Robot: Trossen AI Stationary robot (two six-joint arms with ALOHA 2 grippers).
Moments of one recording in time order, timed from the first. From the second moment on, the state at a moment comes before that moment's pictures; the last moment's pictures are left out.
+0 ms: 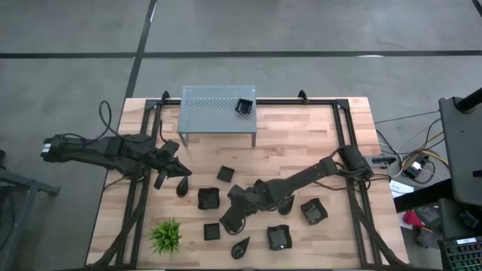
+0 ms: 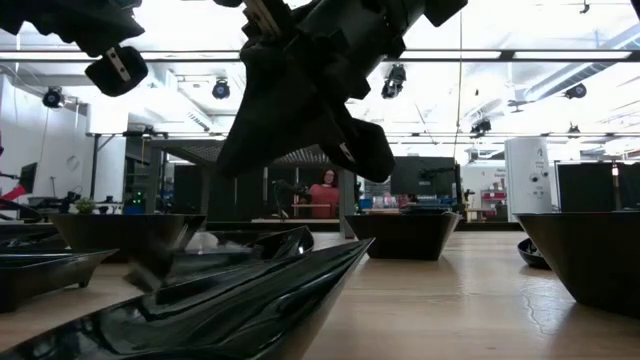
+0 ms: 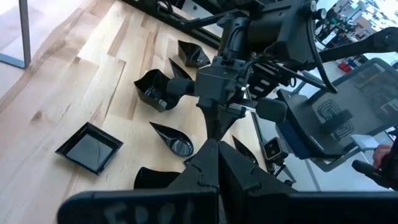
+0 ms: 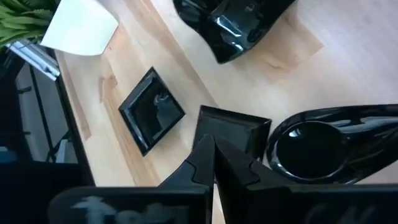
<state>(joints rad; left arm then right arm) -0.08 0.50 0.53 -0.36 0.20 -0.50 0.33 2.12 1.52 -0.24 0.05 1.05</state>
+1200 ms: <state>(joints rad) -0.08 0.50 0.52 -0.36 0.20 -0.50 0.35 2.12 1.52 -0.36 -0.08 1.65</state>
